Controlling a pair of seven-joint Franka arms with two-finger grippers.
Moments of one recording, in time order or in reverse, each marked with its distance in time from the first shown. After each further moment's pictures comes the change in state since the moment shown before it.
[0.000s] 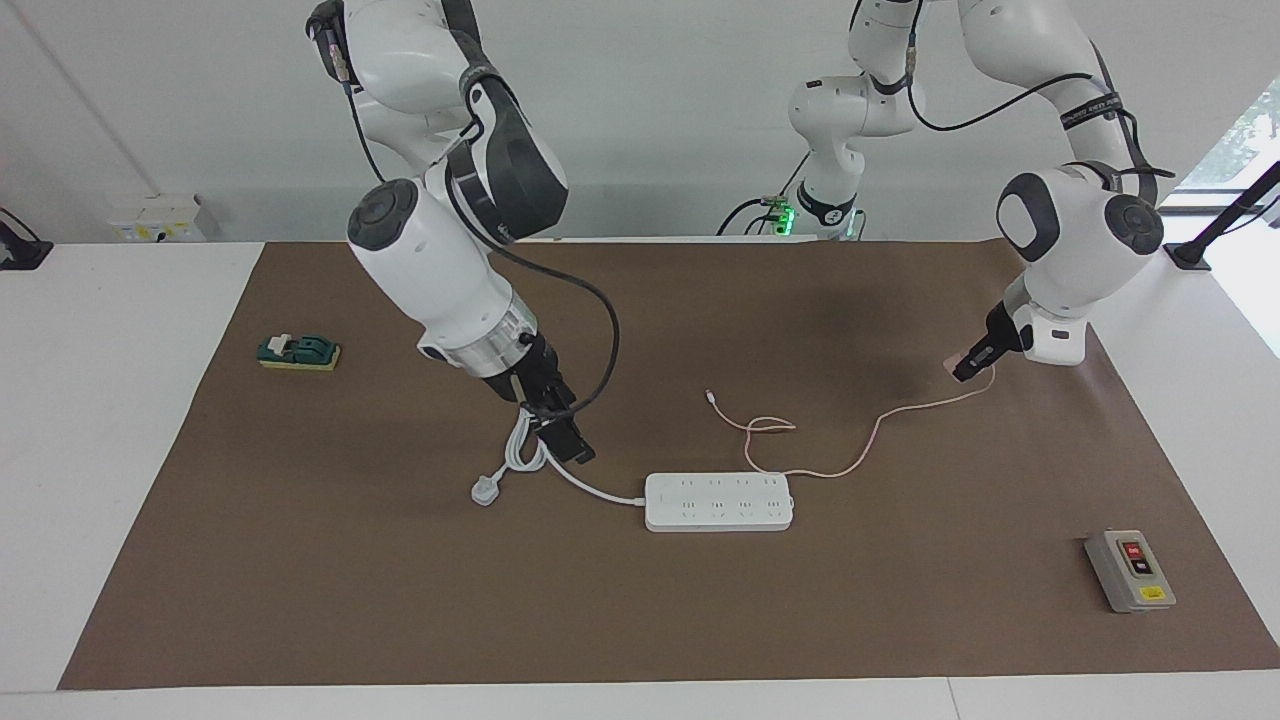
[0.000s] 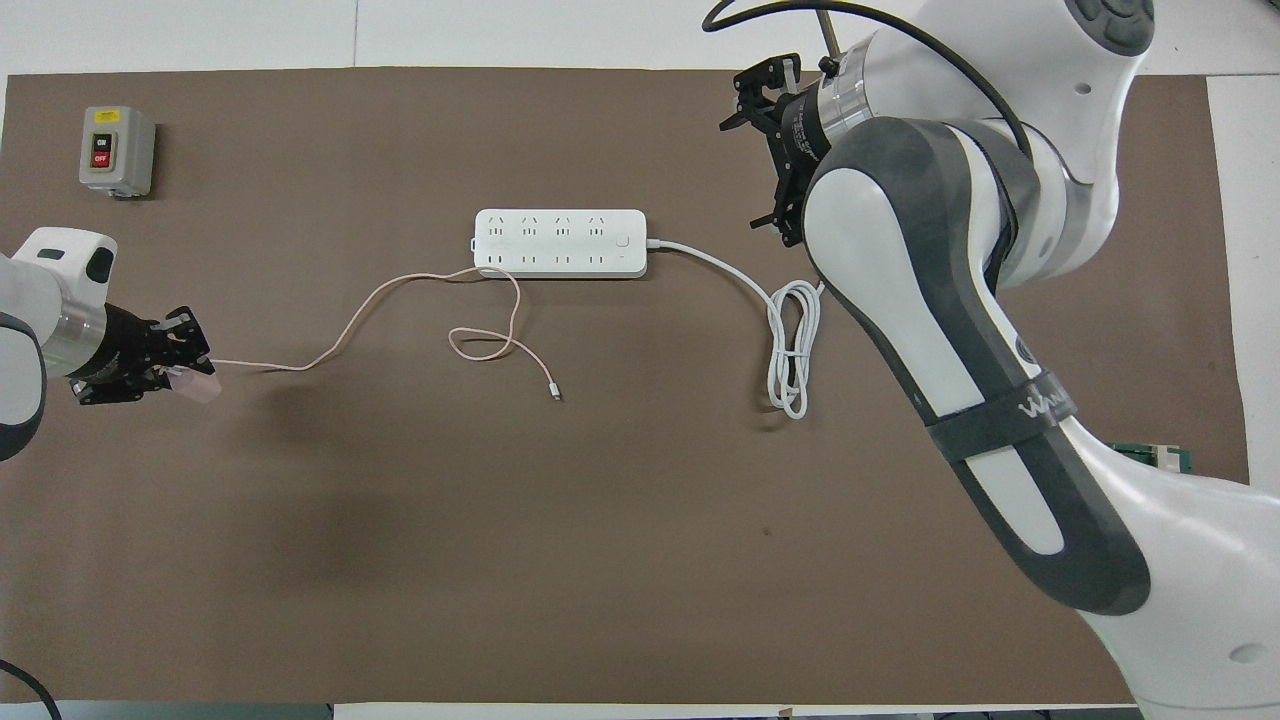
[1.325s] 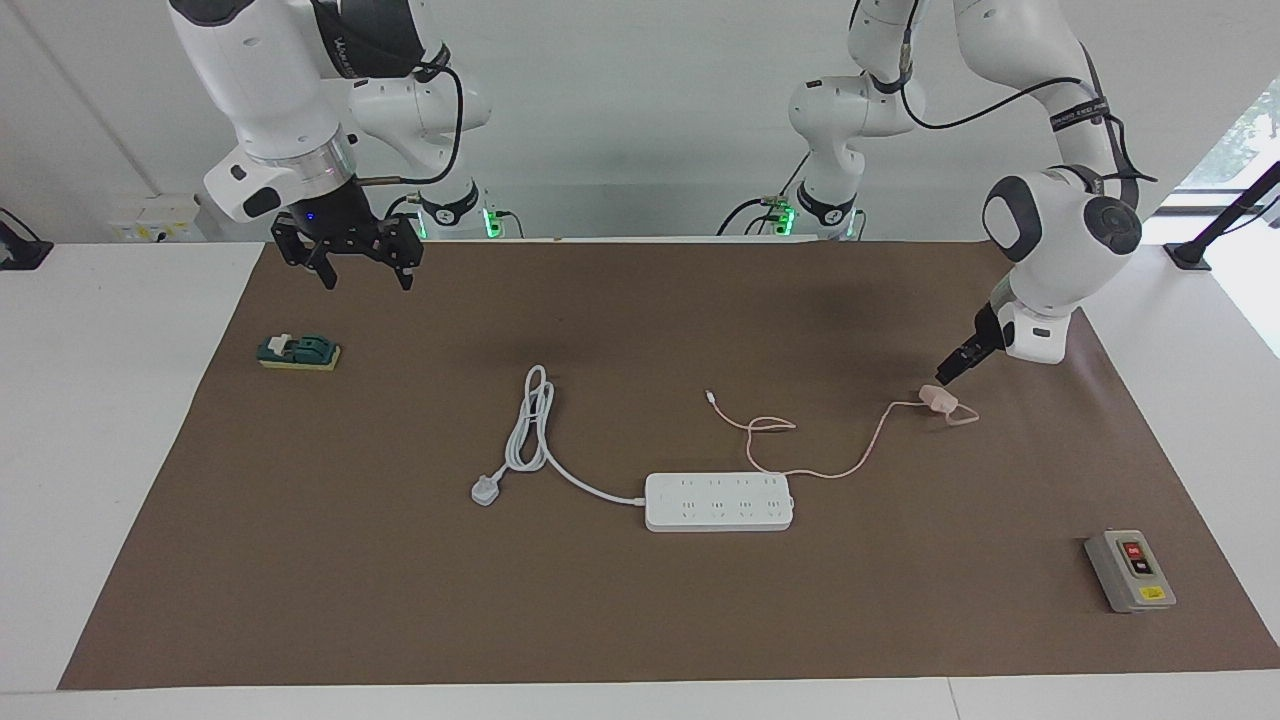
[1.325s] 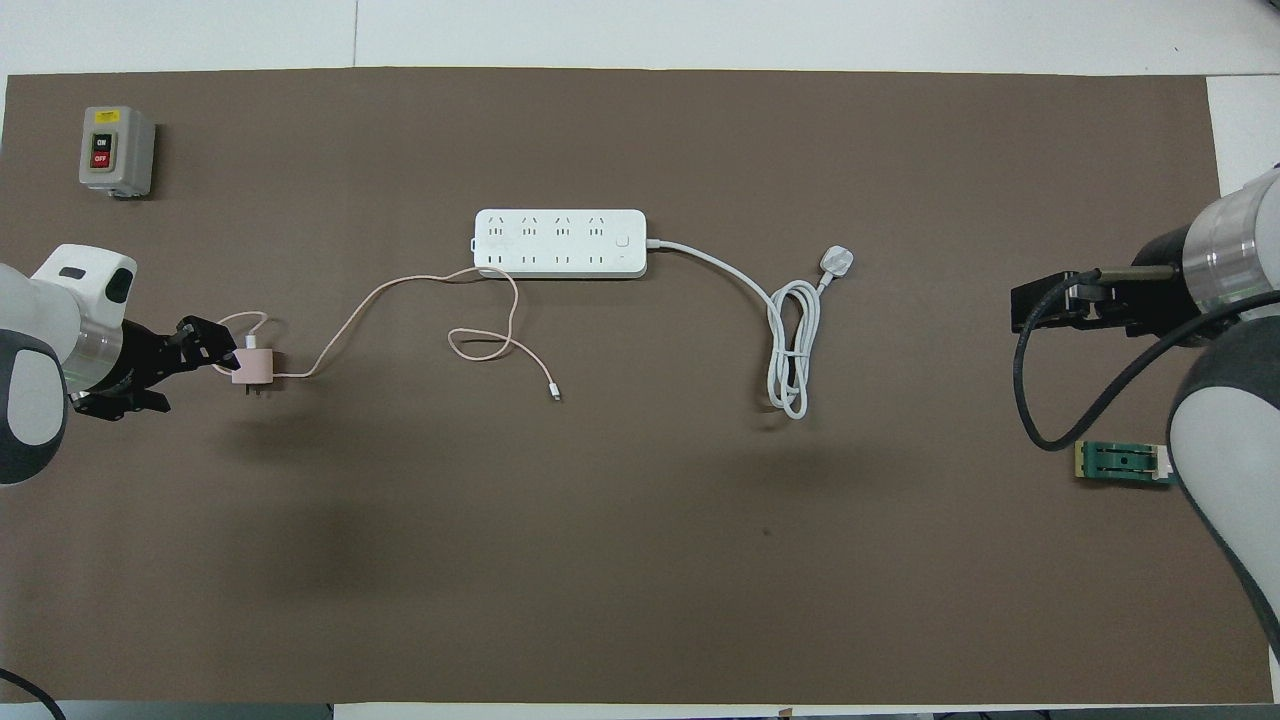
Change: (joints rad) left arm -0.001 -0.021 -0.005 -0.062 0.003 0.062 0.038; right arm -0.191 -0.527 -0.005 -0.477 -0.341 -0.236 -1.192
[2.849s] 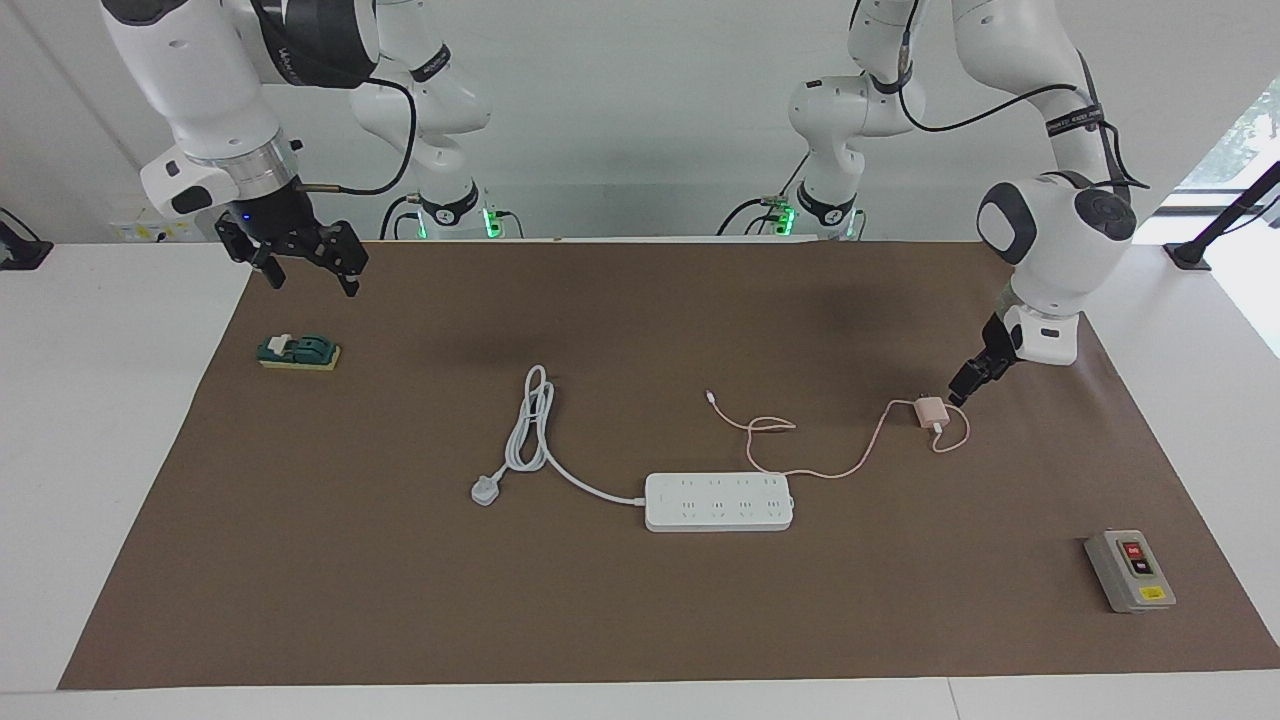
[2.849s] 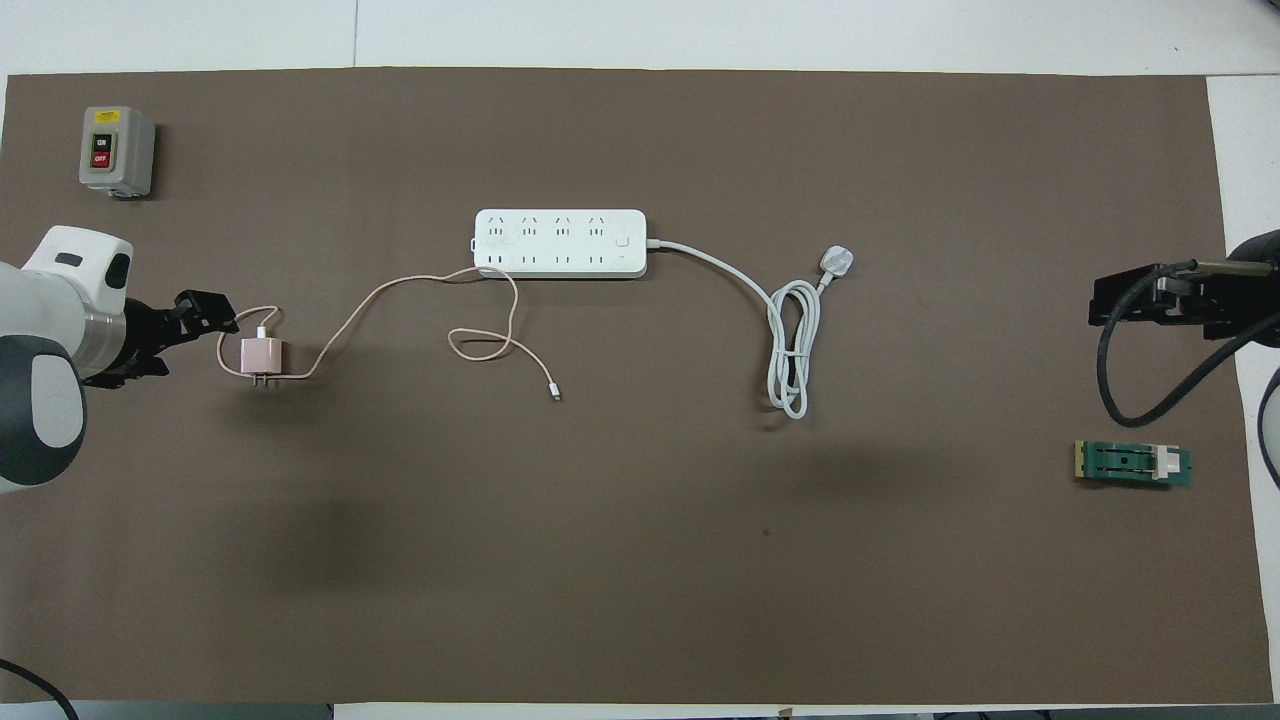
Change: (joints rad) left arm -0.010 0.019 -0.003 -0.028 0.002 0.202 0.042; right arm -0.095 -0.015 -0.001 -0.014 -0.033 0.017 -0.005
